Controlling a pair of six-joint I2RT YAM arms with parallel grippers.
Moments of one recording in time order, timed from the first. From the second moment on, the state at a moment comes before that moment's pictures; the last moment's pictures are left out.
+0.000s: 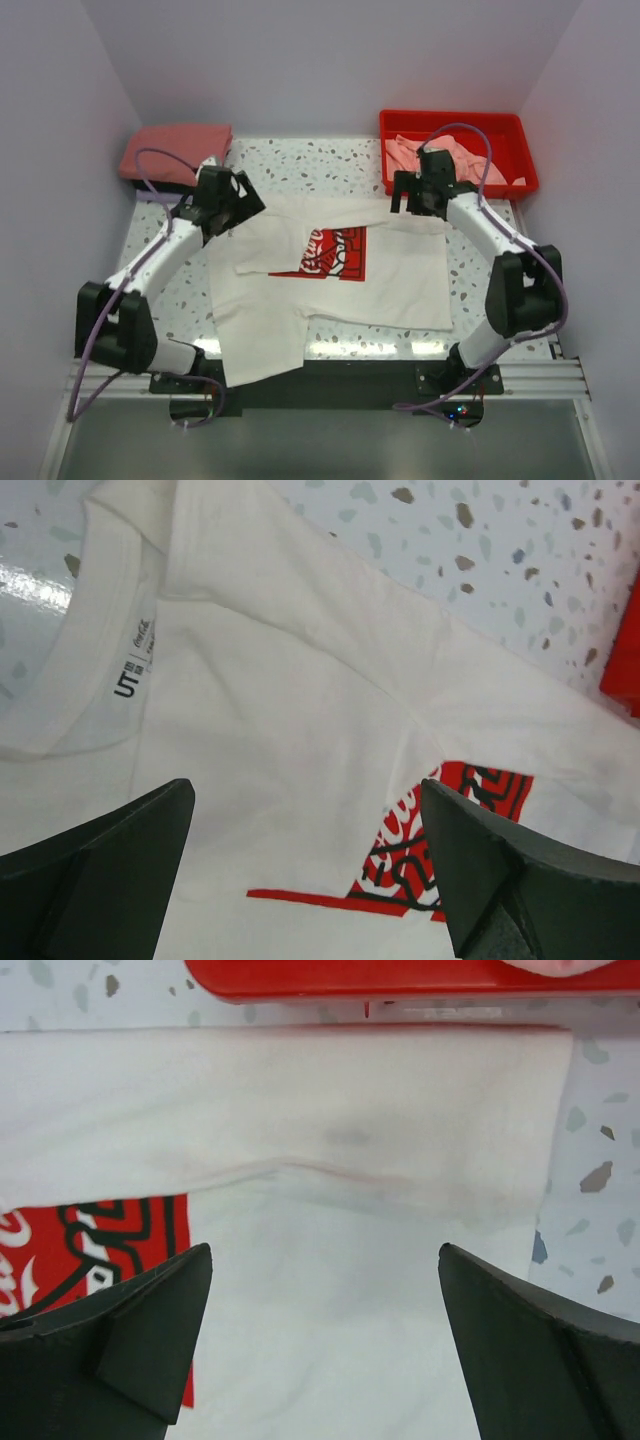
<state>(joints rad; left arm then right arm) -0.21 1.51 1.08 -0.36 -0.09 -0.72 0.21 1.70 1.25 -0.47 0.10 0.25</state>
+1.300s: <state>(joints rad) -1.27 1.06 0.55 -0.94 -0.06 -1.35 0.21 1.24 0.91 -0.48 0.25 0.39</state>
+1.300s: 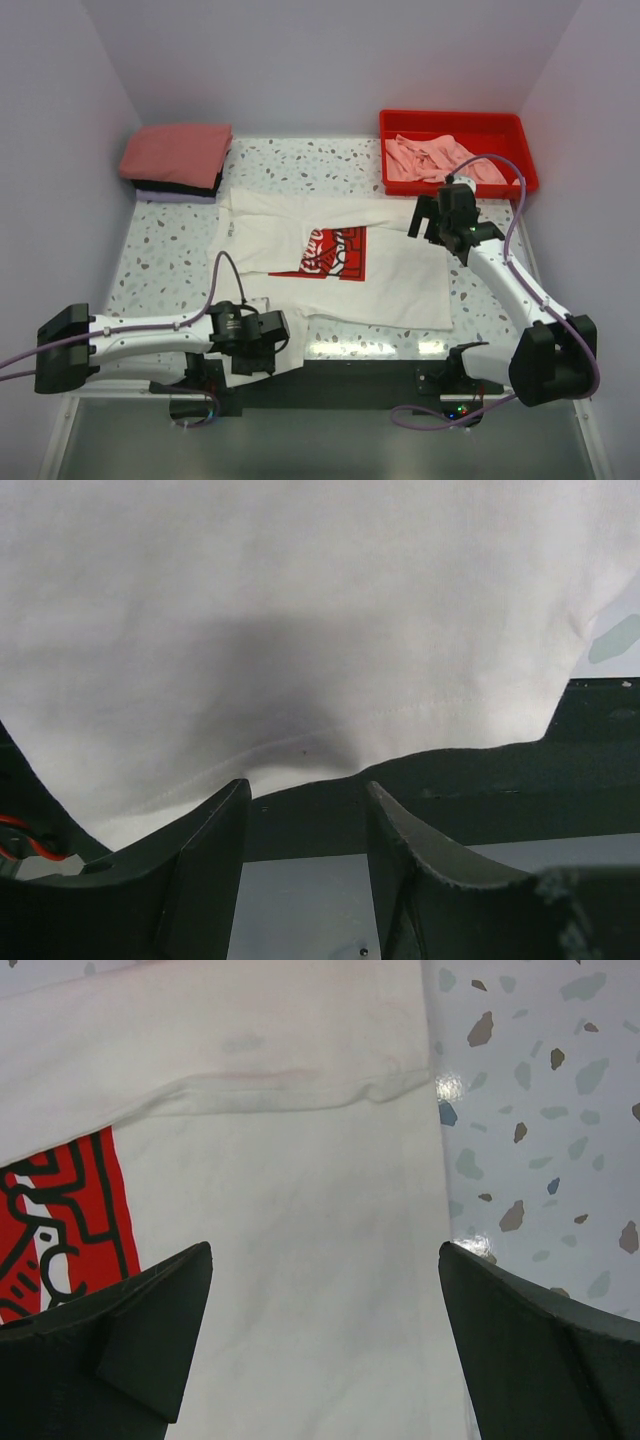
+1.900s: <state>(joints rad) -1.27 1.13 0.53 -0.95 -0.06 -1.36 0.21 1.21 0.86 -0.49 0.26 0.42</state>
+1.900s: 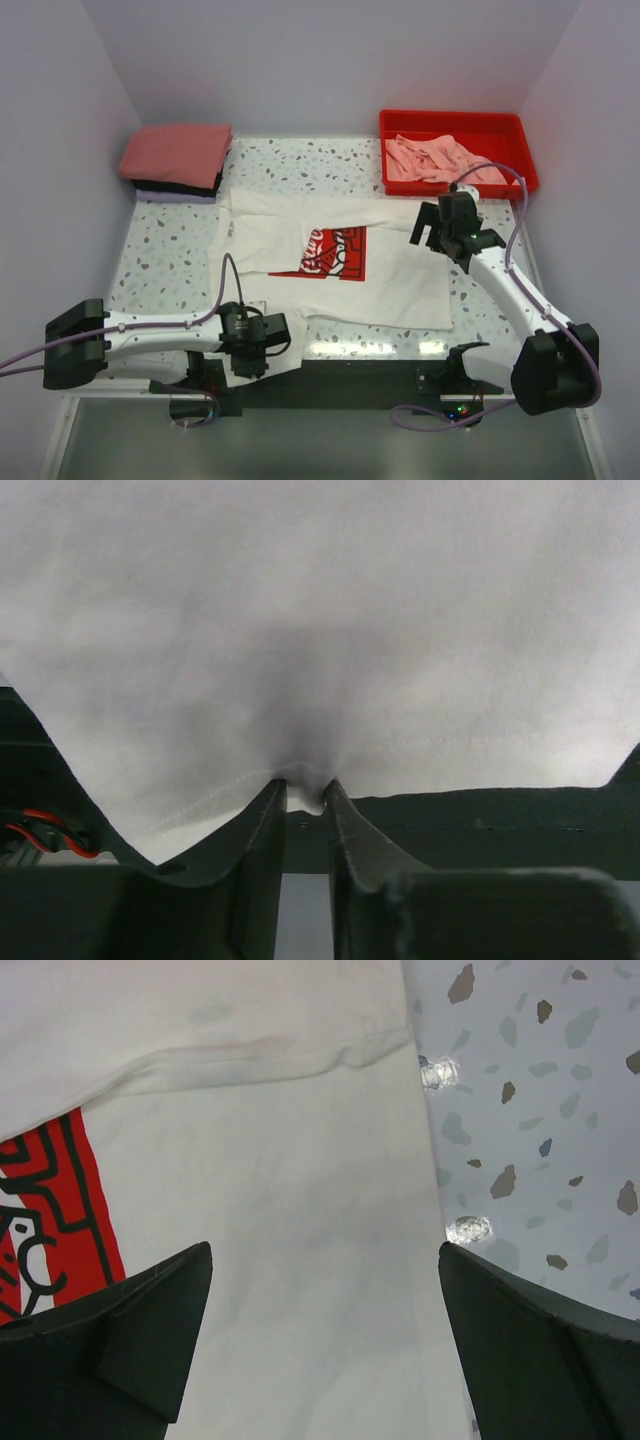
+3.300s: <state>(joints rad) -1.26 1.04 0.76 -1.13 -0.32 -1.30 0.21 0.73 0.40 -0.90 0.09 0.94</state>
